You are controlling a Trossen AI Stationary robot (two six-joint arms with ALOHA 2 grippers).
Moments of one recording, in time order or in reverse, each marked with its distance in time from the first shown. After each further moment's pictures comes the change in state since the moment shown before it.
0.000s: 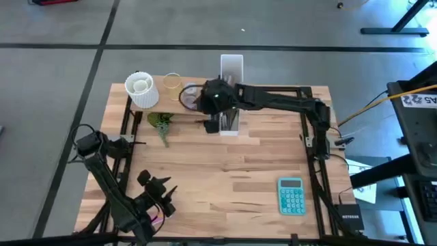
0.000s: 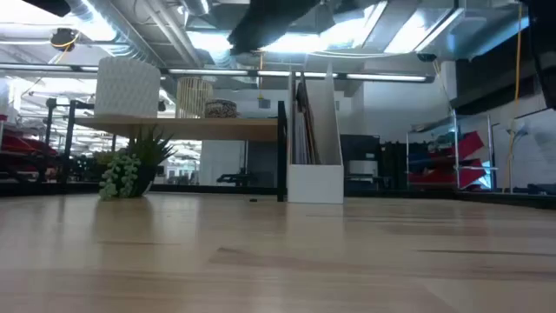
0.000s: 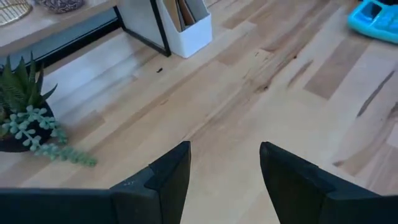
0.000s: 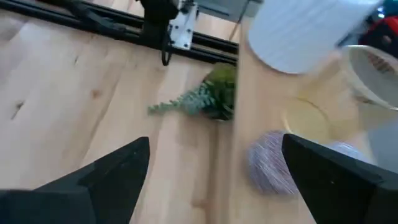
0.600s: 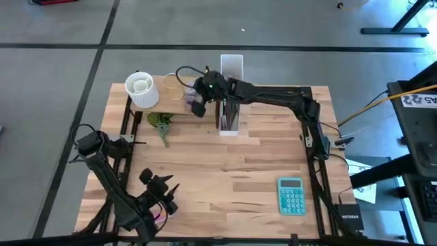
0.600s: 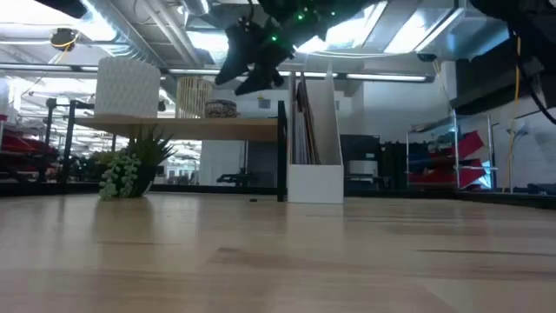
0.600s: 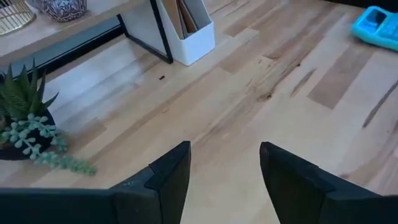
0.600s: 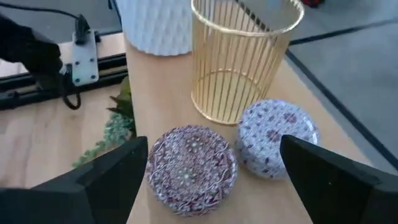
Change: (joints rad) left arm 0.032 0.000 0.000 0.008 -0.025 0.019; right arm -0.119 0.086 -0.015 0.165 0.127 0.395
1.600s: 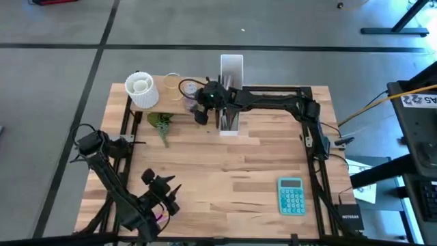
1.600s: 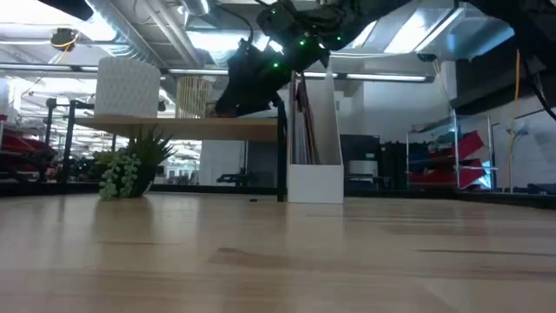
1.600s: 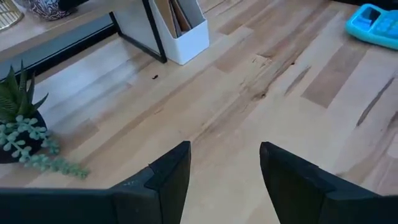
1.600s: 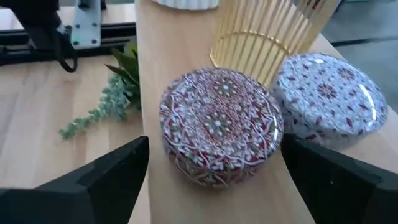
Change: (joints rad) left arm 0.011 0.000 0.000 0.053 0.001 0.060; right arm 0.003 0.009 -0.201 0.222 -0.017 -0.107
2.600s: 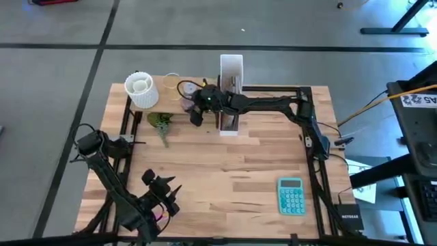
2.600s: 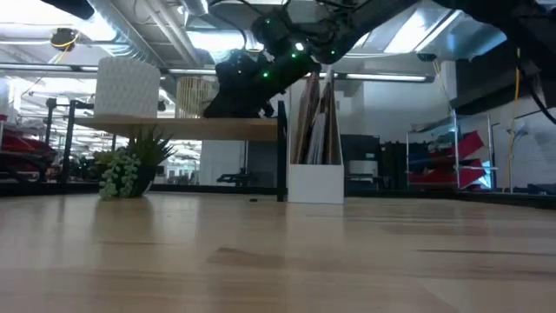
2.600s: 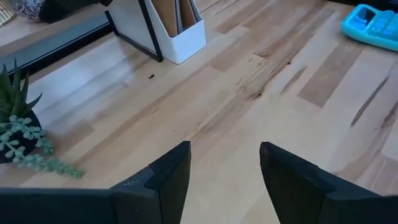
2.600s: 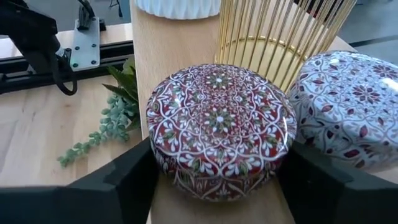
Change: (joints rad) left arm 0.002 -0.001 0.000 0.024 0.000 0.019; right arm 0.007 0.072 0.003 0.122 0.014 0.080
